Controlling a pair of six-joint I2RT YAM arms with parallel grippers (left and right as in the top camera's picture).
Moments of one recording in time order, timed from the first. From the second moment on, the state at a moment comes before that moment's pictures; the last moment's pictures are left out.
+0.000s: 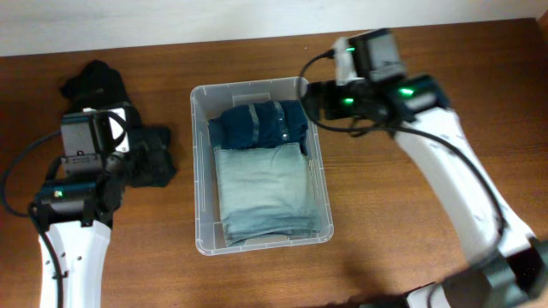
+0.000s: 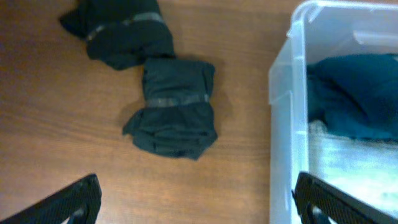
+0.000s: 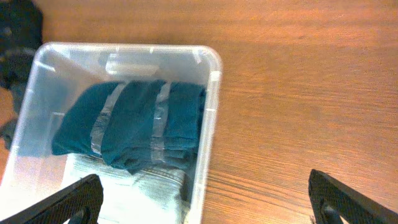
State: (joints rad) left arm 0.04 1.25 1.24 -0.90 -0.04 -0.07; right arm 0.25 1.61 1.62 -0.91 -0.15 0.19
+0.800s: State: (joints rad) left arm 0.33 1.98 1.35 -0.64 0.41 0.22; right arm 0.01 1.53 1.63 -1.24 -0.15 0.15
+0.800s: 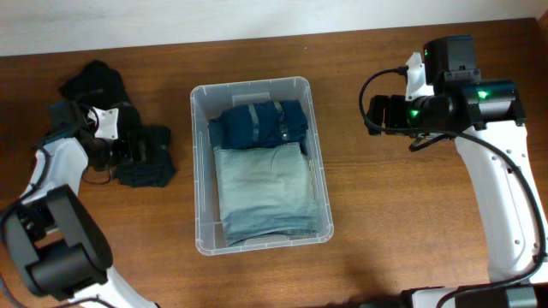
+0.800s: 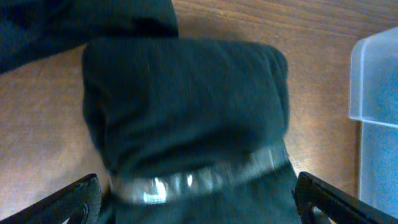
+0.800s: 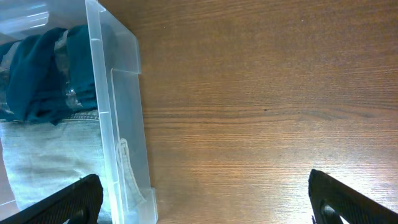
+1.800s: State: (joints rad) left arm 0.34 2.05 1.41 -0.84 0.70 0.21; right arm 0.01 1.53 1.63 -1.26 -0.13 0.15
